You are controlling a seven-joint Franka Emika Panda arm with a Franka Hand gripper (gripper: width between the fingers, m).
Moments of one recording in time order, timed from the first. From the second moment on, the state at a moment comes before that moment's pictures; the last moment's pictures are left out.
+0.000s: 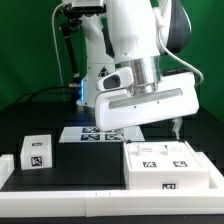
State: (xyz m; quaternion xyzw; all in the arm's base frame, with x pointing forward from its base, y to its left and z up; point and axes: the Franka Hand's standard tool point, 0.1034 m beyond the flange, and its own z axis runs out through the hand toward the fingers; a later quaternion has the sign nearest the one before) arm 0.488 0.070 0.038 -0.99 -0.03 -0.08 0.08
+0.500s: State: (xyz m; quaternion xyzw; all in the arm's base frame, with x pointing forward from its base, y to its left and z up) arm 0.477 0.084 0.032 -0.99 -0.01 -0.07 0.08
